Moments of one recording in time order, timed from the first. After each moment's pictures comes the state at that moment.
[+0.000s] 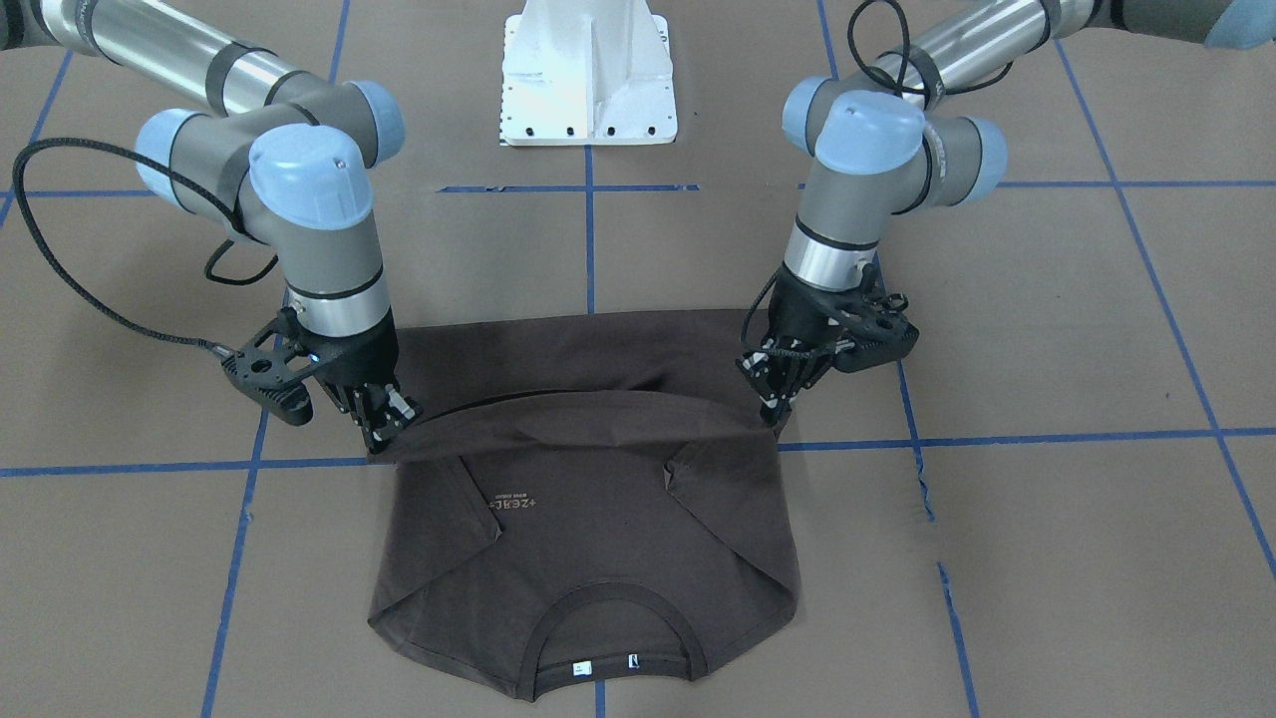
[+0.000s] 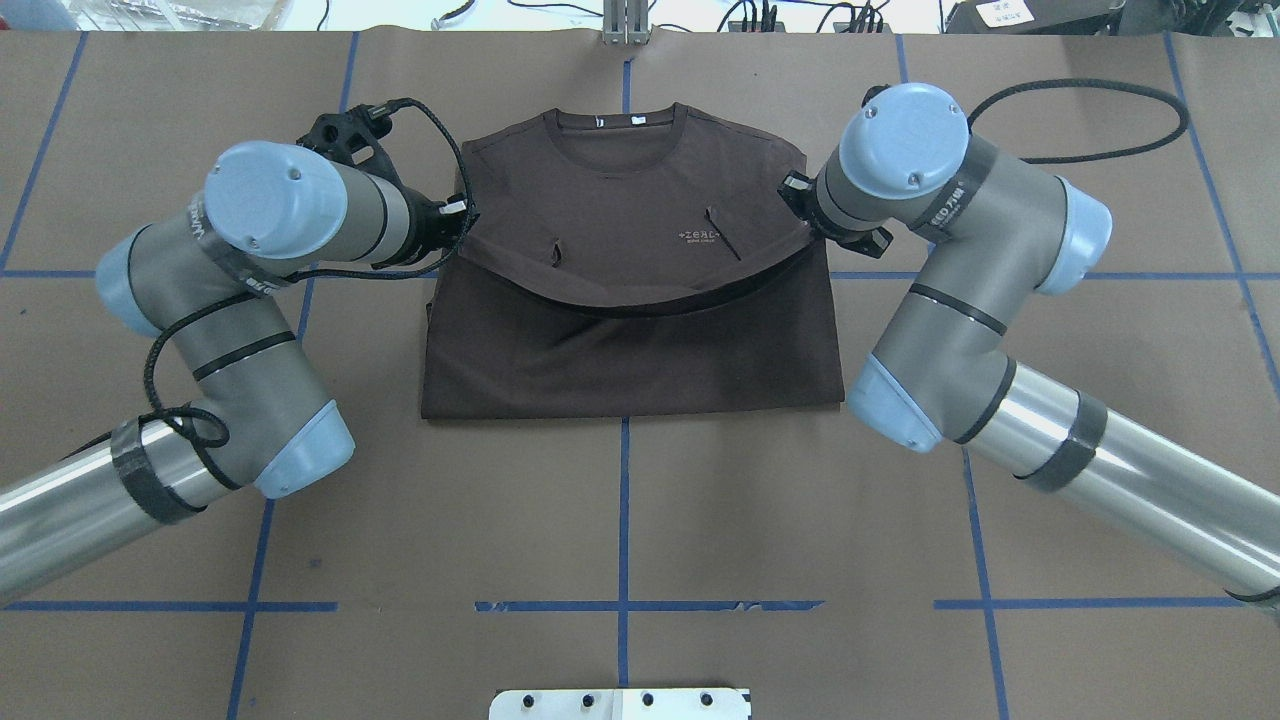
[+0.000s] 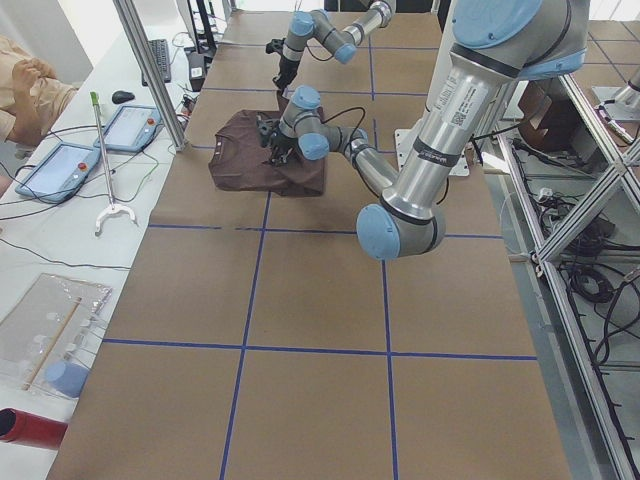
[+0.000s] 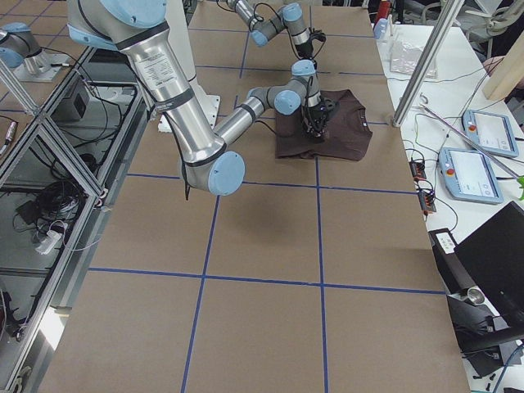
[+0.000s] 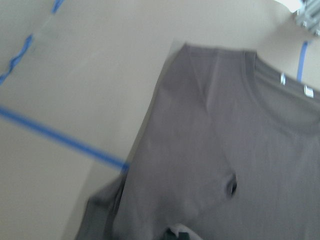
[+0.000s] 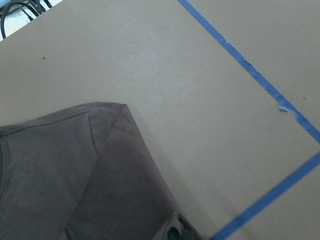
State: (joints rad) left arm -0.71 -2.15 -1.53 -2.05 -1.66 -1.54; right arm 0.76 -0.93 1.52 -1.42 1.72 1.66
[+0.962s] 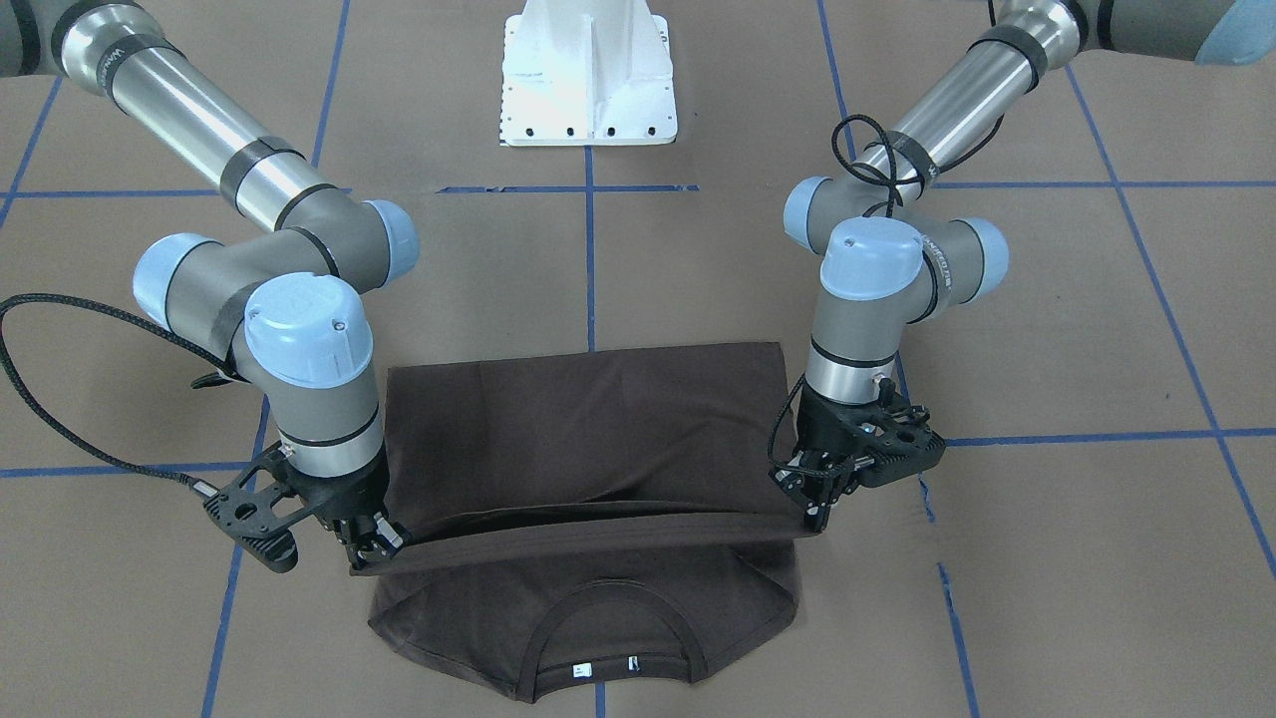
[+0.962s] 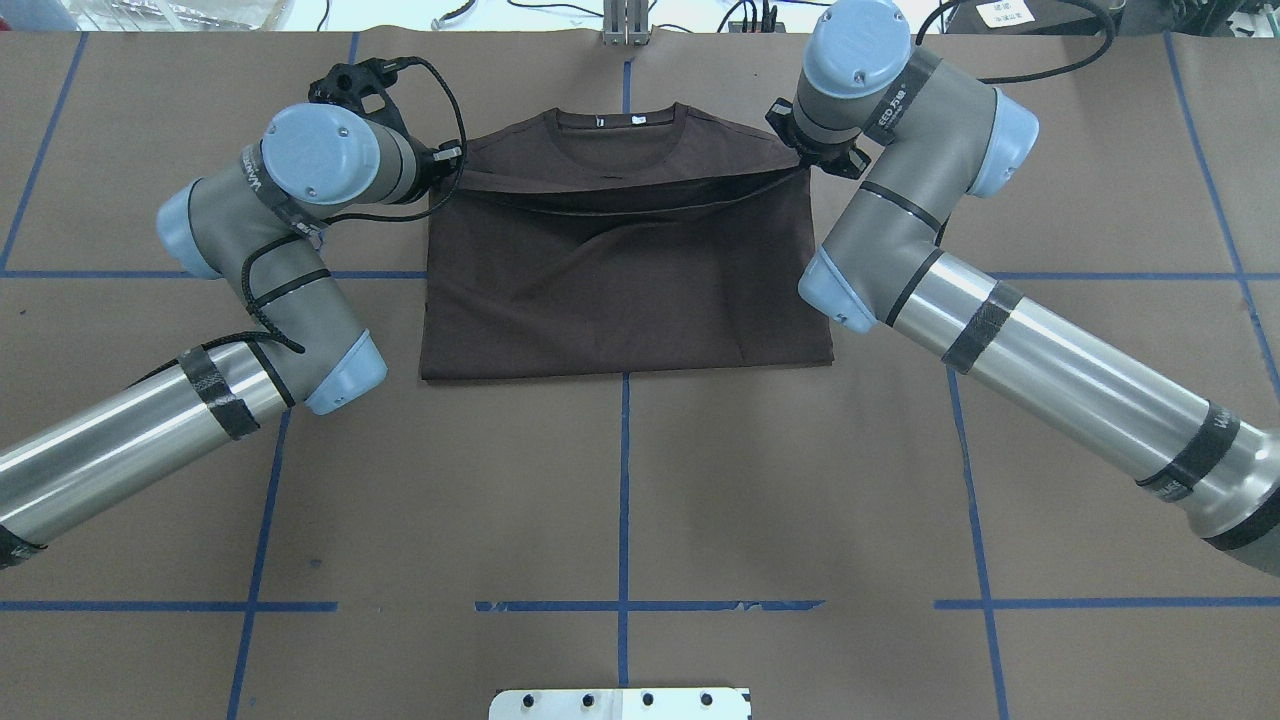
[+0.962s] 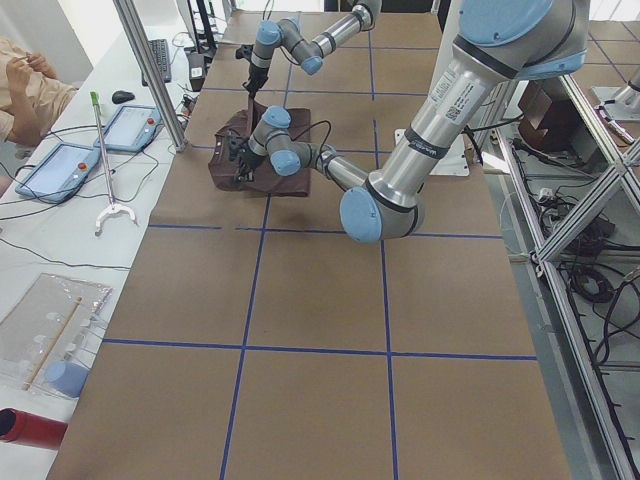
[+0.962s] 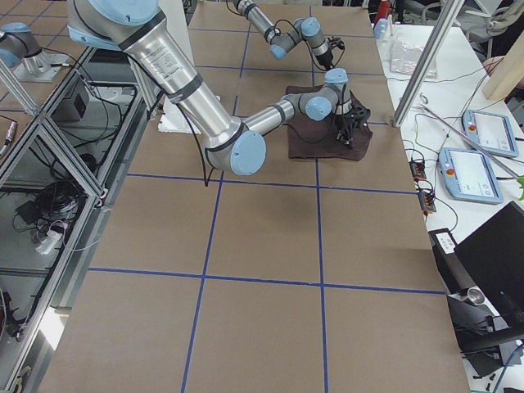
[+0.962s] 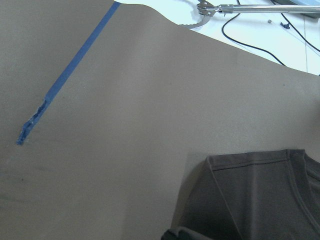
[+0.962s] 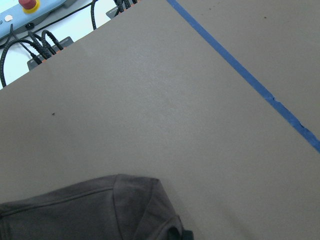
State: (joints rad) left arm -0.76 -2.25 -1.27 -2.15 -1.58 -1.44; right arm 0.83 -0.78 1.20 -1.30 1.73 1.60
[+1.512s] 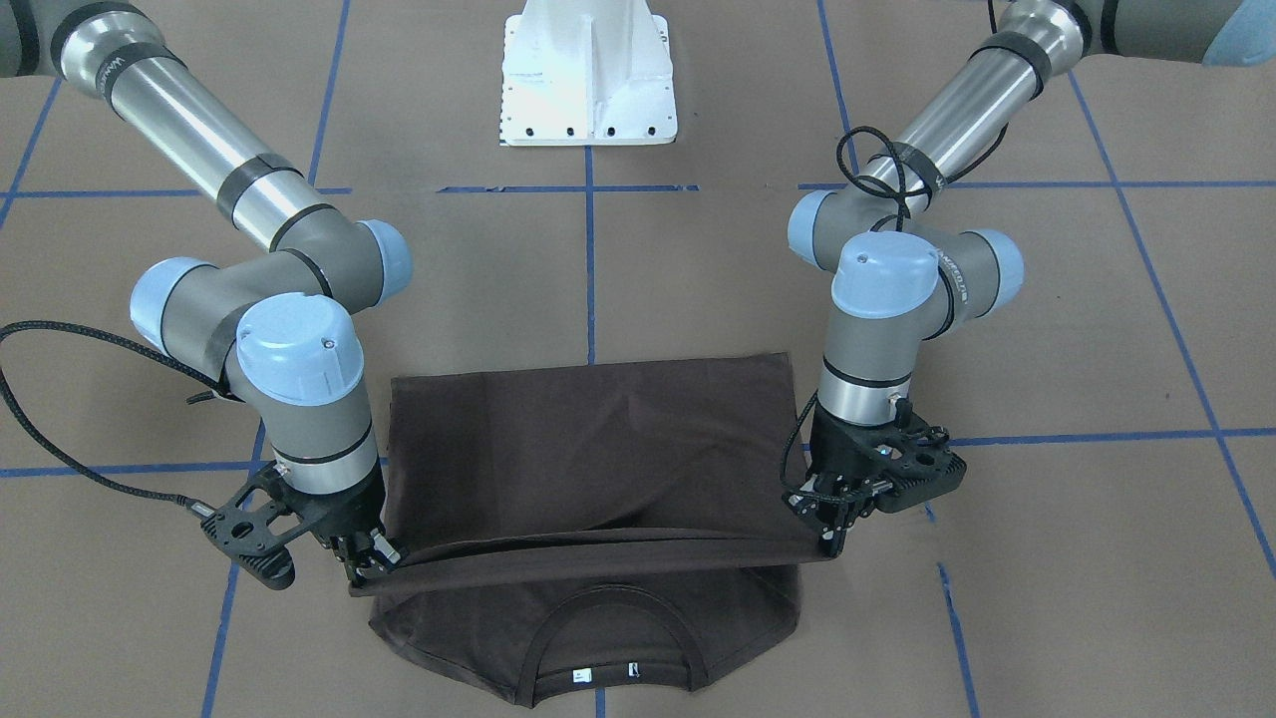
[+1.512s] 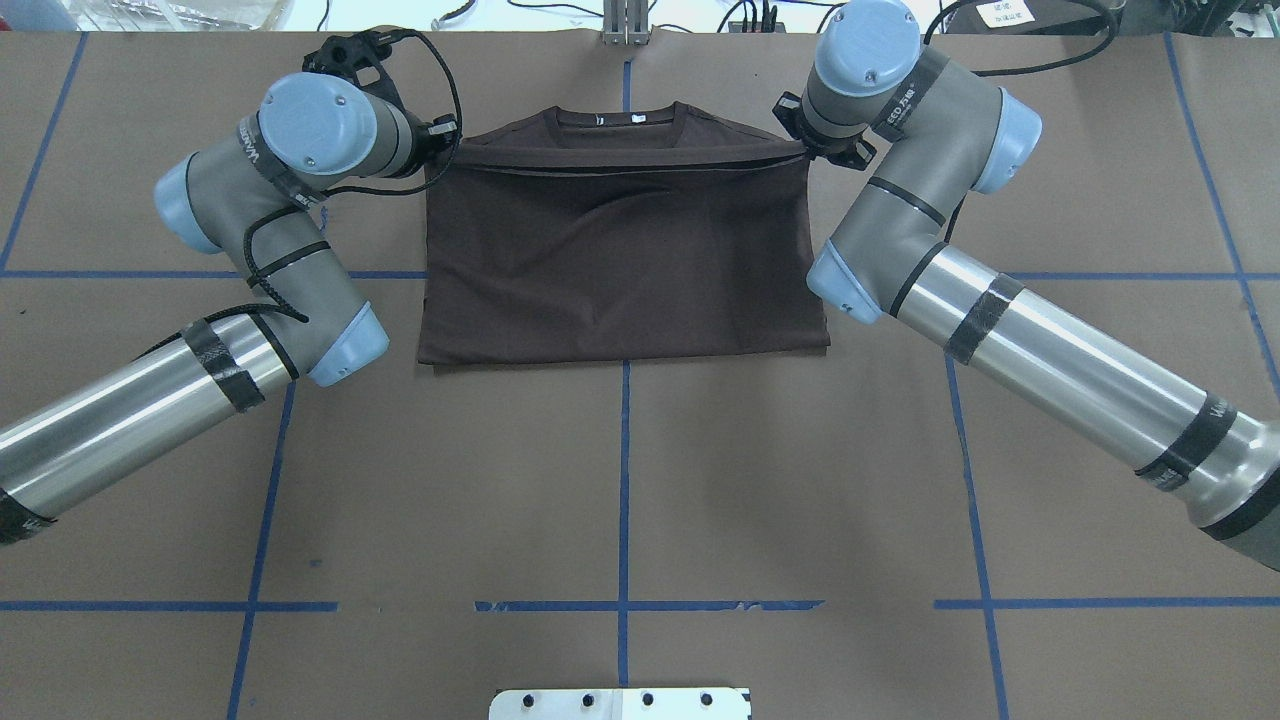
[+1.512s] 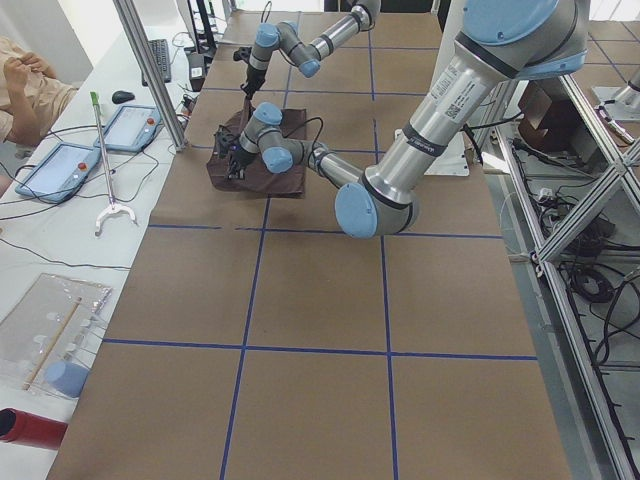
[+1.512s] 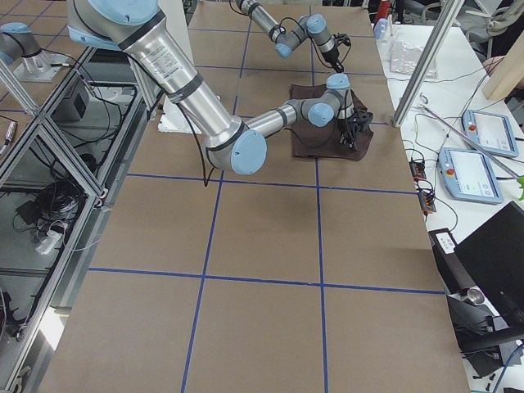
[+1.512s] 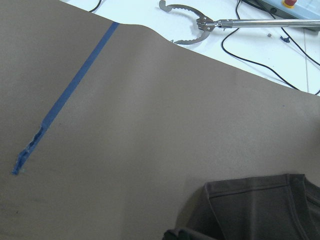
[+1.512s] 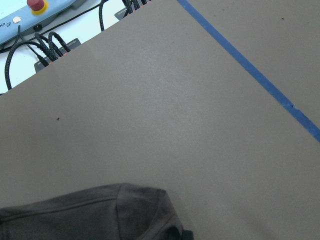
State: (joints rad) left arm -0.80 -2.30 -1.21 -2.15 -1.59 -1.41; right arm 0.83 -0.77 1.14 -1.21 1.73 1.59
